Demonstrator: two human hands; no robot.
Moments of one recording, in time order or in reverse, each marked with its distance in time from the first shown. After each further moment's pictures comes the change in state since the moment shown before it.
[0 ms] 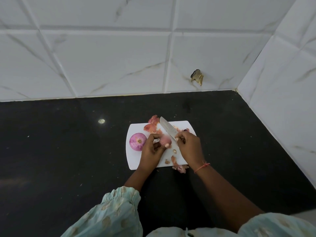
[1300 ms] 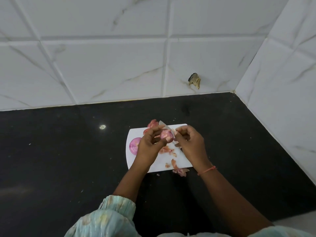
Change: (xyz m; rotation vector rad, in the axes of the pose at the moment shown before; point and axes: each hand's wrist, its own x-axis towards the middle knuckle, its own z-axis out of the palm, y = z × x) left_hand 0.009 0.070 -0.010 -0.120 -0.054 -0.142; right_hand -0.006 -0.031 -0.028 0.413 0.001 0.061
